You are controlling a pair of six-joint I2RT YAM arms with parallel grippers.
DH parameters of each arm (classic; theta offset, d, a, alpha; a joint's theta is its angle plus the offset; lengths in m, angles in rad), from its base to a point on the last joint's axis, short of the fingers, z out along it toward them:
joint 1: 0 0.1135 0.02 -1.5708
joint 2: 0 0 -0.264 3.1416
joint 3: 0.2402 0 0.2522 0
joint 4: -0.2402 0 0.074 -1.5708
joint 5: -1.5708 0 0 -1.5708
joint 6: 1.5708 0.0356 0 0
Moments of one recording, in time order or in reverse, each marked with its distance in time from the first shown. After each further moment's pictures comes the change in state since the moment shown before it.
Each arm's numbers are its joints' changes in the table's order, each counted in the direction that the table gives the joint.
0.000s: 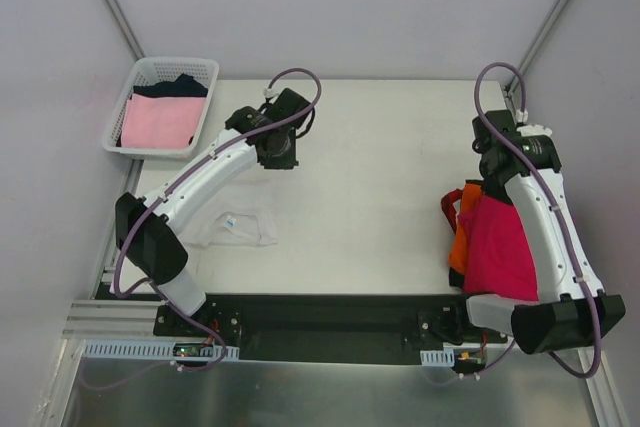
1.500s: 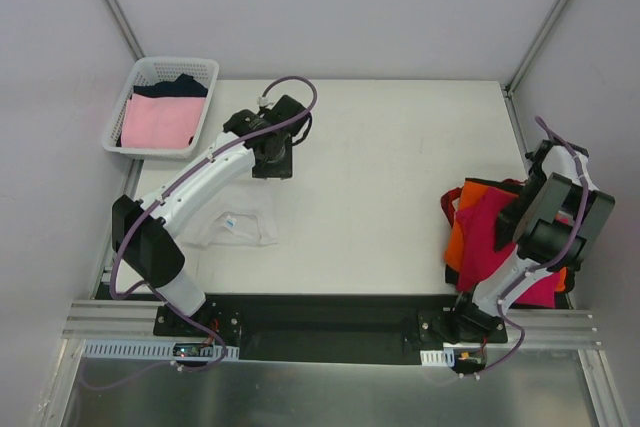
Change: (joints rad) left arm -0.002 -0.019 -0.029 -0.080 0.001 -0.032; right arm -0.633 0.528 -0.153 -0.025 0.579 -0.197
